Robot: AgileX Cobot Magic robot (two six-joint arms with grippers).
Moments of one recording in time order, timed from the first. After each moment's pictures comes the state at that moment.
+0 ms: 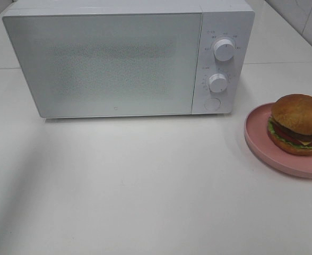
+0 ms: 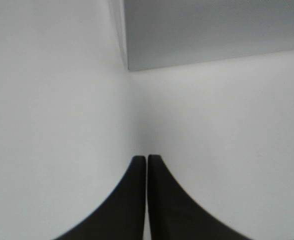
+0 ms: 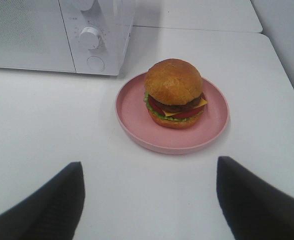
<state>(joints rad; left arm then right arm) -0.17 1.32 -1.33 -0.07 1.13 0.01 0.15 0.00 -0.50 -0.02 1.00 0.03</state>
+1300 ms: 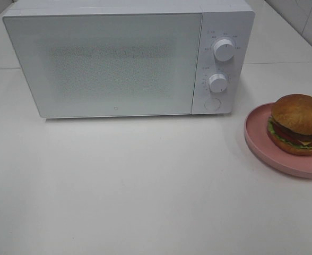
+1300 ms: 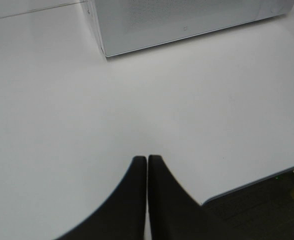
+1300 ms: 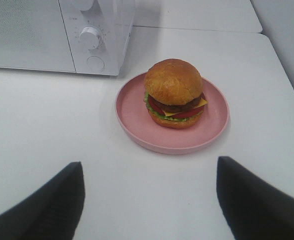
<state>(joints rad) -0.16 0.09 -0.51 -0.17 1.07 0.20 0.15 0.00 -0.50 -0.02 1.00 0.03</state>
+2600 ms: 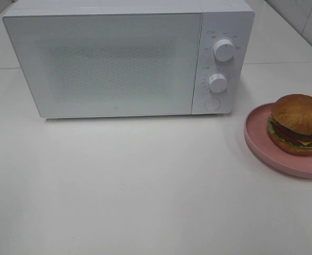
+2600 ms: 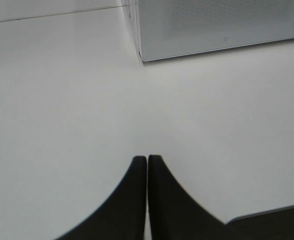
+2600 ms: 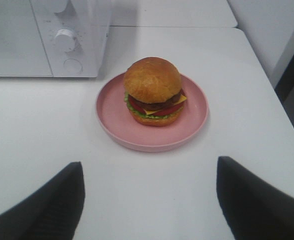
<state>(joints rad) -0.01 0.08 -0.50 -0.16 1.06 0.21 0.04 0.00 -0.50 -0.02 1.00 0.03</state>
